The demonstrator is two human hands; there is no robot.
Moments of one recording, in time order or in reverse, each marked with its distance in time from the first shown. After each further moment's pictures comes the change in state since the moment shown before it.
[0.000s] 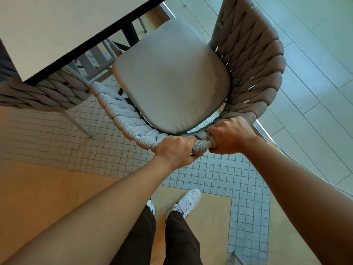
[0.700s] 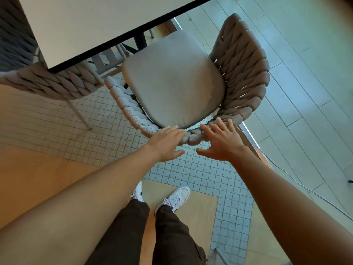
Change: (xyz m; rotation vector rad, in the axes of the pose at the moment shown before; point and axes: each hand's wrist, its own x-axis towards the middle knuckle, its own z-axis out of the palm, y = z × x) left_hand -0.038 -0.014 -0.032 -0.110 -0.166 0.031; right_hand -0.045 -0.038 -0.030 0.089 -0.184 0.175
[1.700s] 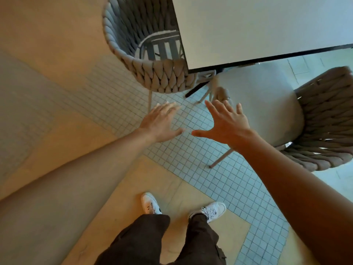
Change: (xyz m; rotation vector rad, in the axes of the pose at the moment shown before) left_hand -0.272 -0.269 -0.058 -0.140 0.266 -0.434; right_hand 0.089 -0.342 -0.158 -0.070 0.128 -0.196
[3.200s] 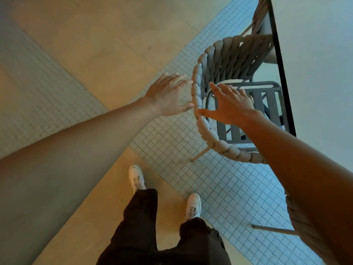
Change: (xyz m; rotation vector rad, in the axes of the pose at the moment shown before) left_hand 0.186 -0.489 -0.234 0.106 0.123 -0.028; right_hand 0.473 -0.283 -0.209 -0.038 0.009 -0.139
